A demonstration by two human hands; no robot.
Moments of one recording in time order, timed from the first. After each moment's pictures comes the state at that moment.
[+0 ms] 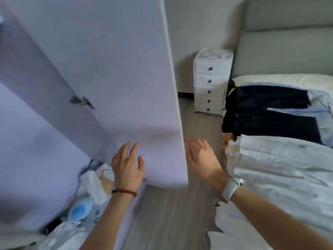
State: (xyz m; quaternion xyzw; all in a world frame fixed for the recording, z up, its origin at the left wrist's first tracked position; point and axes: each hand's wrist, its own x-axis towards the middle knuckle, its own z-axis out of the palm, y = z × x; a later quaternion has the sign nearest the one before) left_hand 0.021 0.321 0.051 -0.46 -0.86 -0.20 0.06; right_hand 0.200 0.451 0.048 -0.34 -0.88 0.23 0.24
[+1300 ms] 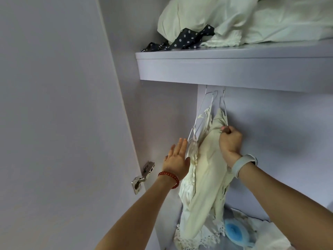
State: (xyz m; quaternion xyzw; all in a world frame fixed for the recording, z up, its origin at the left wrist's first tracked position) left_hand -0.214 -0.149 0.139 0.22 -0.95 -0.20 0.07; right_hand -0.341 -0.051 0.181 0.05 -0.78 0.62 0.08
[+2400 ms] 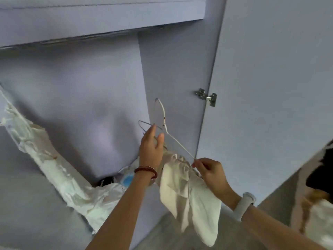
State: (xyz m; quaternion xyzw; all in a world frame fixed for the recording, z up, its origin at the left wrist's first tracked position) left_hand -0.145 0.109 0.106 -0.19 -0.82 -0.53 0.08; right_hand -0.020 0.236 0.081 -0.21 -0.79 0.56 0.17
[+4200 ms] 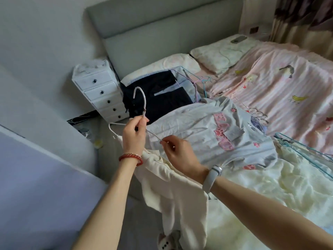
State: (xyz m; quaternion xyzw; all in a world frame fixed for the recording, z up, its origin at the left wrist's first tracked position) left_hand 0.282 0.496 0.088 -0.63 -0.58 -0.45 -0.24; right_hand 0.409 0.442 0.060 -0.58 -0.63 0.29 0.42
